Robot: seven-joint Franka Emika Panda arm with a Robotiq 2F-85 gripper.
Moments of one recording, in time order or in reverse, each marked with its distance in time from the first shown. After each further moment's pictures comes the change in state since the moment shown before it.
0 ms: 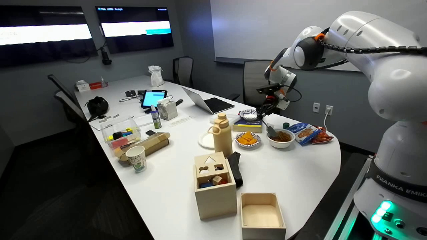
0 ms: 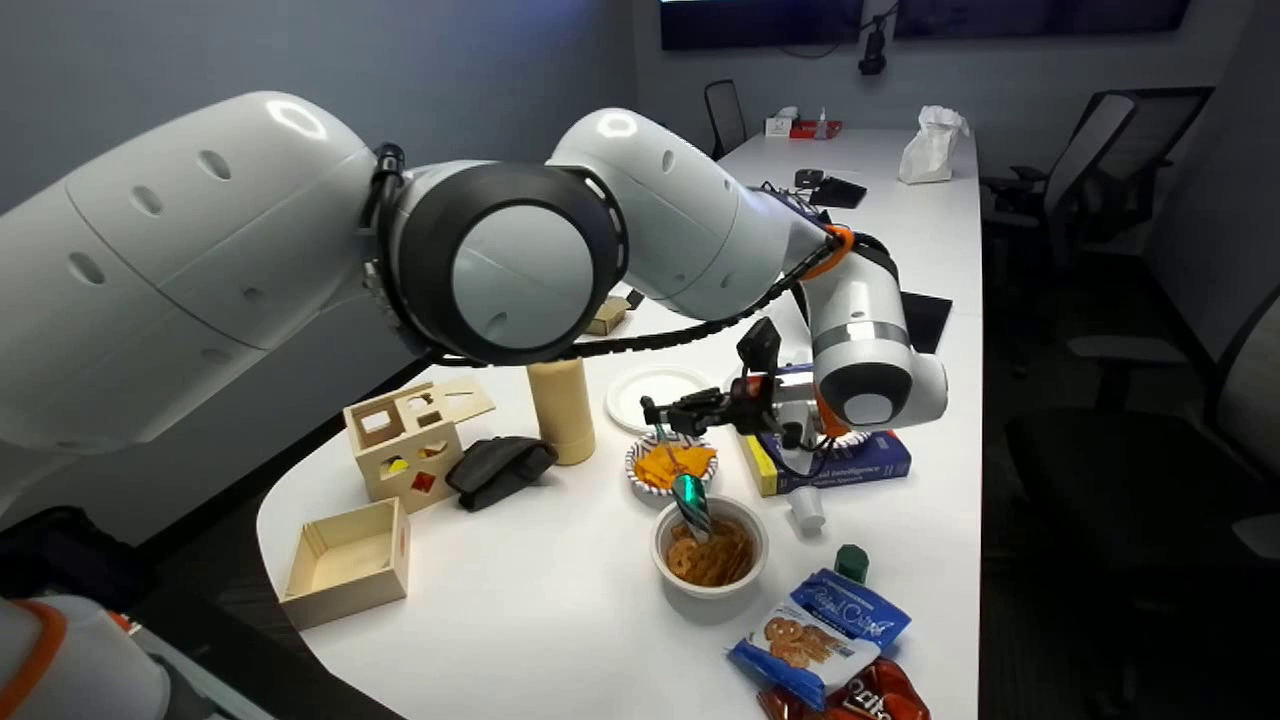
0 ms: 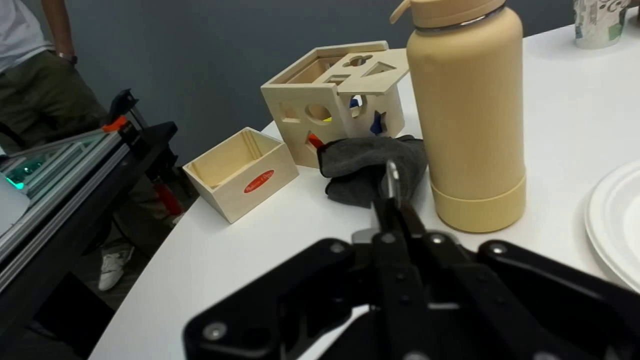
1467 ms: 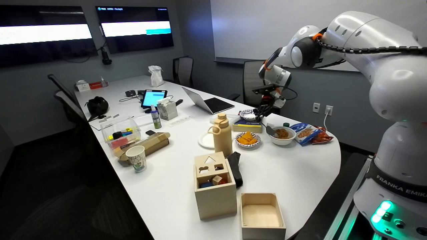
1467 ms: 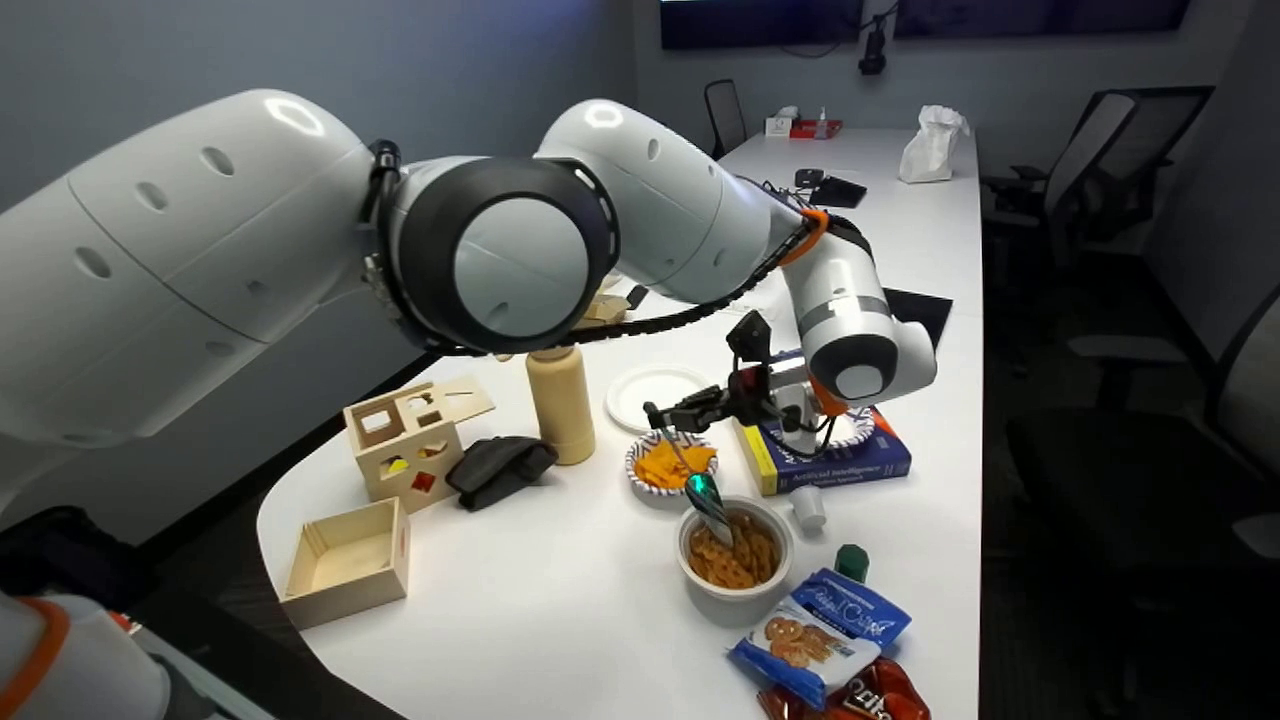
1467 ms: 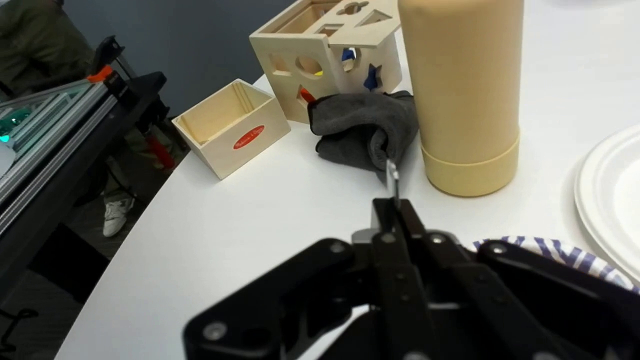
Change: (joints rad) arm 0.034 -0.001 0.008 0.034 -0.077 0.076 -0.006
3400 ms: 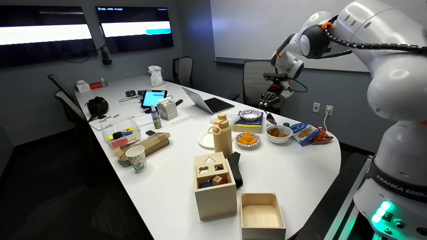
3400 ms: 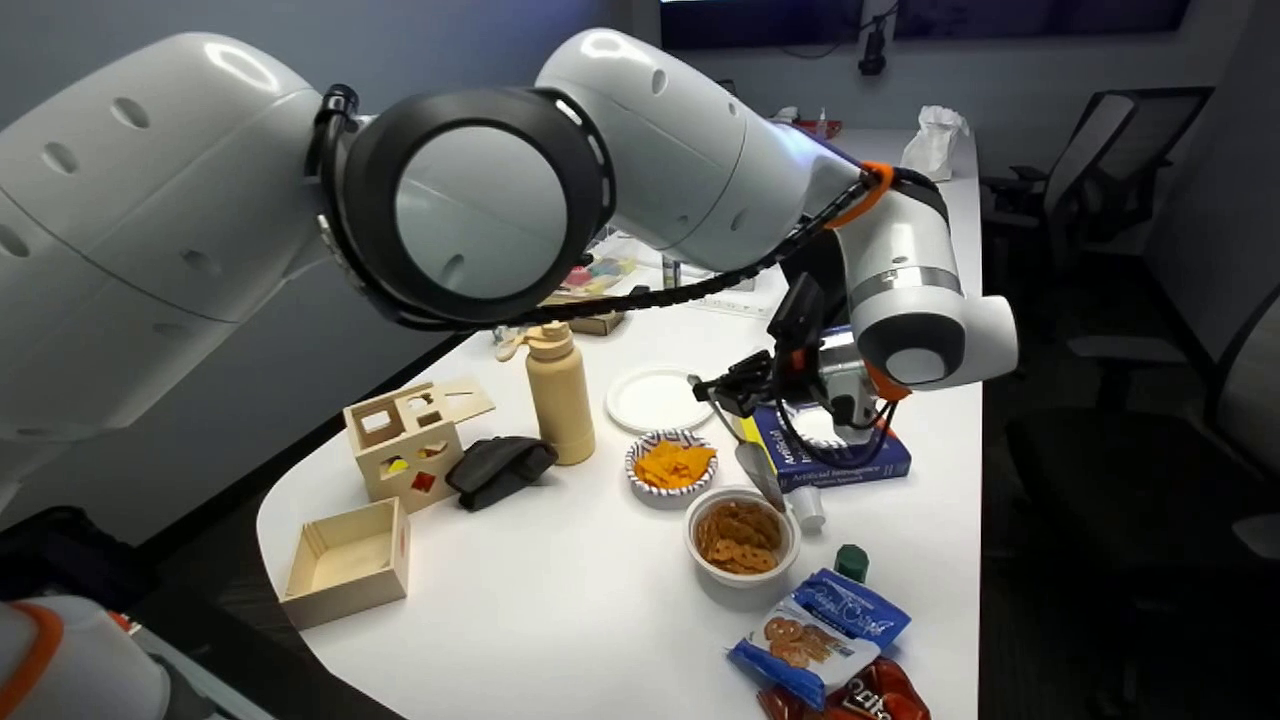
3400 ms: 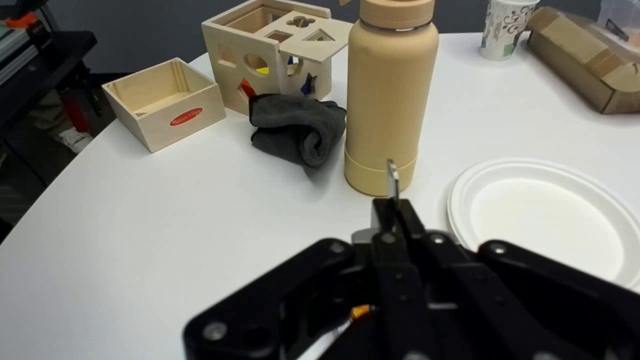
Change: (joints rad) arm -0.068 -0.111 -0.033 -0.057 0.100 0.058 -0.197
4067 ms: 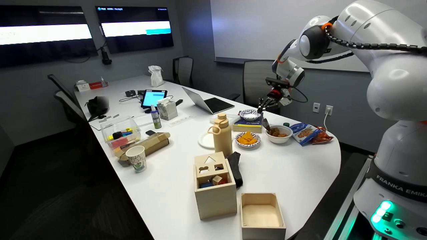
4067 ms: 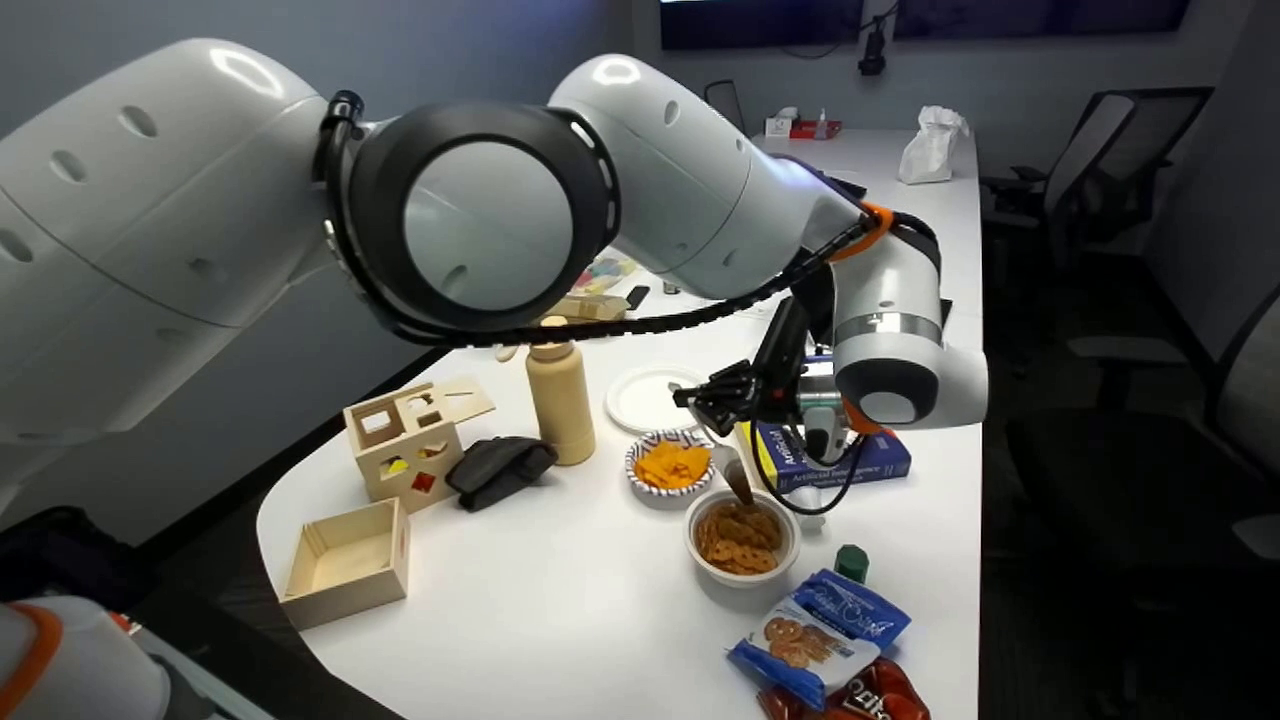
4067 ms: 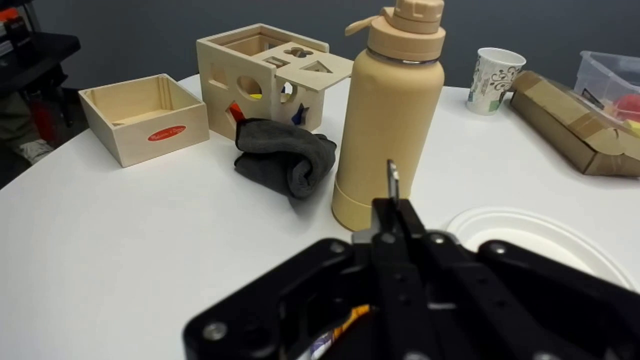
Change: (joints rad) arm -0.010 0.011 0.024 -0.088 0.067 -0.006 -0.155
